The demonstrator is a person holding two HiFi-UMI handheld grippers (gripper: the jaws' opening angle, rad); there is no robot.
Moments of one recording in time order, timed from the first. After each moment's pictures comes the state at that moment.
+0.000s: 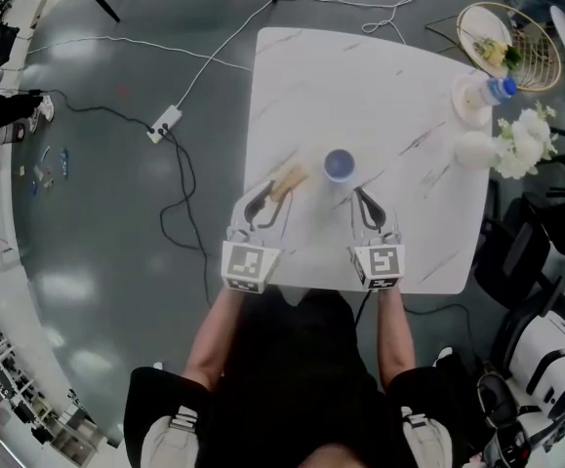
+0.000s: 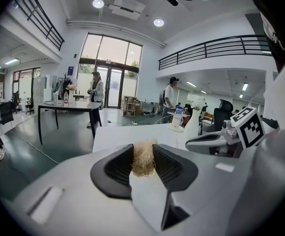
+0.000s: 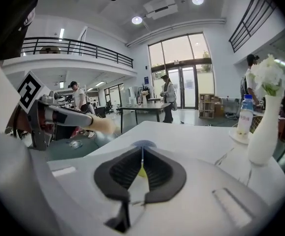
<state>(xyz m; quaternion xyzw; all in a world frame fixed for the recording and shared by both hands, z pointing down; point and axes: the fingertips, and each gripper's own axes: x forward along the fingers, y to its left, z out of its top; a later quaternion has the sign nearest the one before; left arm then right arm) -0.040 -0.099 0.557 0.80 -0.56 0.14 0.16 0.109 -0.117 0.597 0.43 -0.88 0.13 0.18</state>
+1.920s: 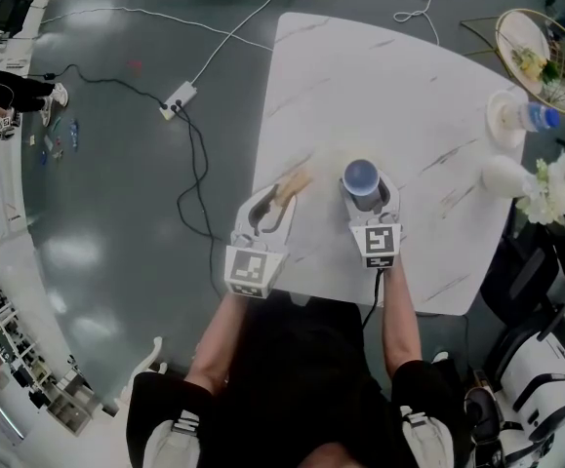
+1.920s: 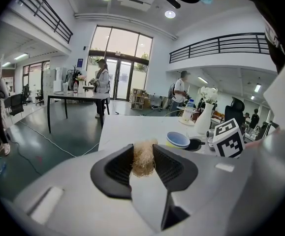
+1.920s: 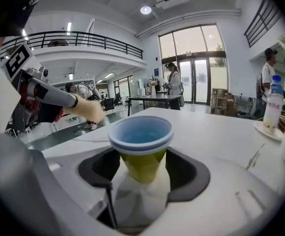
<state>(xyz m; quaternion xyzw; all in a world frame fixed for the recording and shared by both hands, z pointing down) -0.061 -0.112 0.599 0.77 -0.59 0.16 0.21 0.066 -0.168 0.686 0.36 -0.89 0.13 0.22</state>
